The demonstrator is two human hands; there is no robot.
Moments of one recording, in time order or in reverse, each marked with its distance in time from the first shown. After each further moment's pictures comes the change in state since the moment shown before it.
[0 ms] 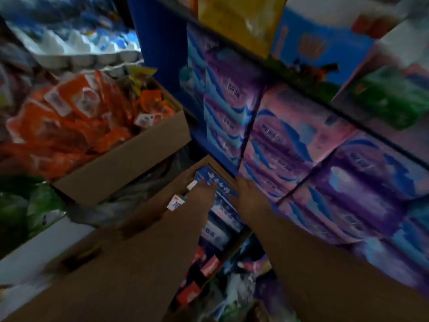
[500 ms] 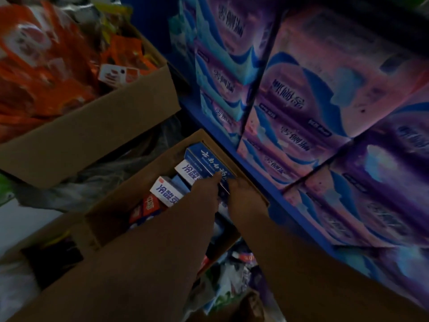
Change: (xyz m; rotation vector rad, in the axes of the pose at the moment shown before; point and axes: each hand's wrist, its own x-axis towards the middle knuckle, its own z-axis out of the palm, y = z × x) left_hand 0.073 -0.042 0.066 -0.582 0.024 -0.280; right_hand 0.026 0.039 0.070 -0.252 -0.064 -0.020
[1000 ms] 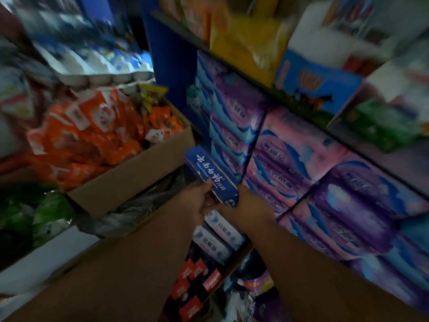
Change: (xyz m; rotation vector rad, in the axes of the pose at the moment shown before) left_hand -0.104 0.079 -0.060 -0.084 -0.292 0.208; right_hand -0.063 -0.048 -0.127 0.427 0.090 0.035
